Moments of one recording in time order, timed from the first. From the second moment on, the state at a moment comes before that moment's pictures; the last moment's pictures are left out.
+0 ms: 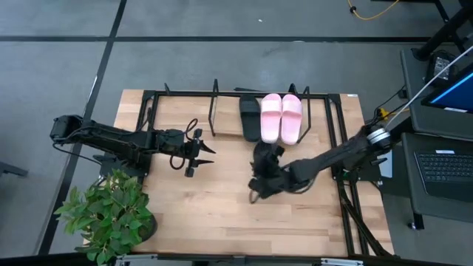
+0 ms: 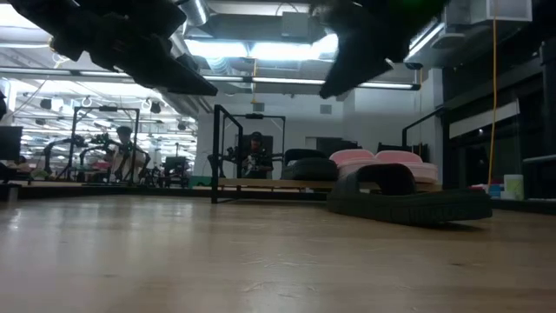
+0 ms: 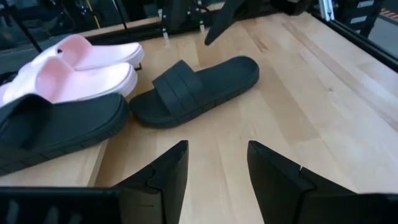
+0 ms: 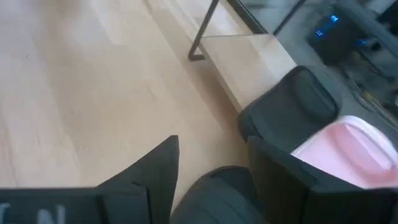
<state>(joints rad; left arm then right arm) 0.02 1.06 0.44 0.21 0.05 0.19 0.38 1.73 1.24 -0.60 0.89 0.56</state>
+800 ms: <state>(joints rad) 0.02 1.06 0.44 0.26 0.05 0.18 0.38 1.24 0.61 -0.01 0.67 0.21</state>
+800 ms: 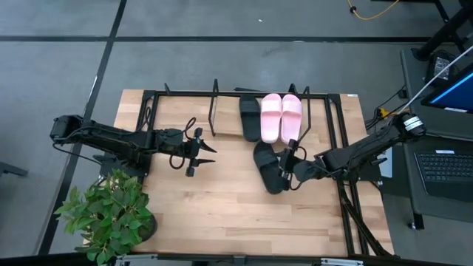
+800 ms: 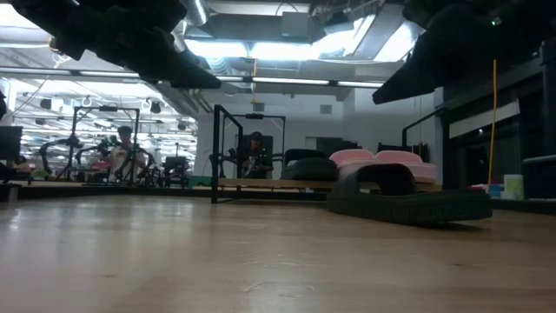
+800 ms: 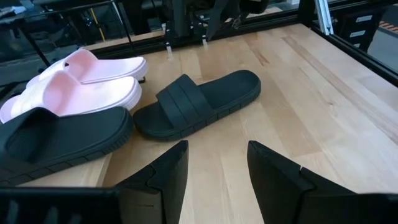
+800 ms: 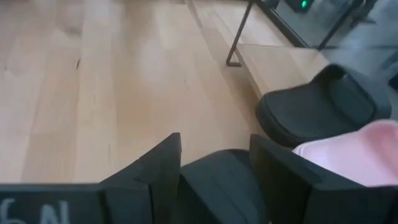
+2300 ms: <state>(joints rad) 0.02 1.06 0.44 0.23 0.04 0.16 0.38 1.59 0.88 -0.53 0.74 0.17</state>
